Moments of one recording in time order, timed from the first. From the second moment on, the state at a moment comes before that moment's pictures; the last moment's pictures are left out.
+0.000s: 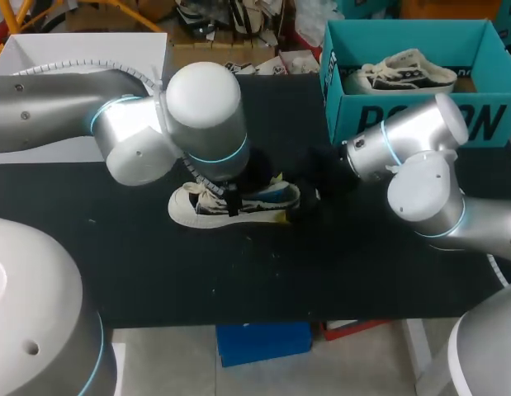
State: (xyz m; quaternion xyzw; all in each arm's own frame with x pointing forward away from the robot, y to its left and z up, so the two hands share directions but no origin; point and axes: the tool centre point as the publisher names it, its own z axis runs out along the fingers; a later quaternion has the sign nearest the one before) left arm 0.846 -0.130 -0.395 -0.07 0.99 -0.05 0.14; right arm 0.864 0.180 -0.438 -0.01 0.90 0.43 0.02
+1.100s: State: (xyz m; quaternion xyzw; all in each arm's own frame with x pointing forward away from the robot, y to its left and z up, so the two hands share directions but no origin) left arm 0.852 -0.172 -0.407 -0.02 0.98 -0.07 0.17; right arm 0.864 0.178 -0.438 -0.01 0.90 0.43 0.02
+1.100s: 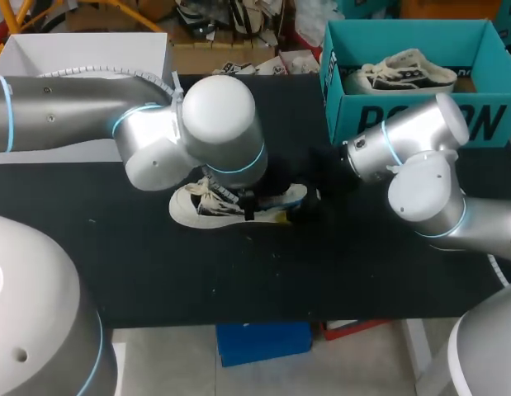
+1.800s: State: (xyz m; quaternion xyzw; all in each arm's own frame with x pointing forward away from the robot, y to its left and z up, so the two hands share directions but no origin) left arm 0.850 -0.203 -0.401 0.02 0.97 -0.08 0.23; right arm 0.864 0.178 -0.438 -0.01 0.90 0.43 0.02
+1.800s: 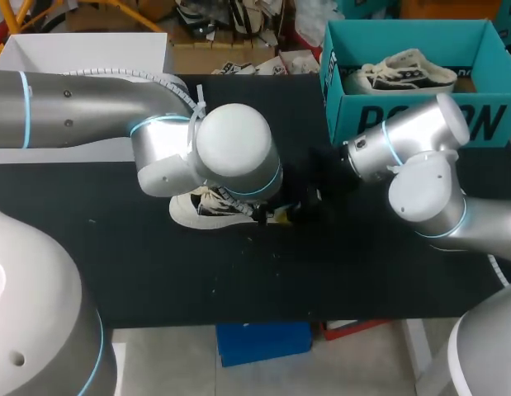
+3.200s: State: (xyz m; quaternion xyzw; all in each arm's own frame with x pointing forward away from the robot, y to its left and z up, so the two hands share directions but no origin) left arm 0.770 -0.230 -0.279 0.06 0.95 -0.30 0.11; right arm 0.864 0.178 -0.438 -0.01 0.90 0.43 0.02
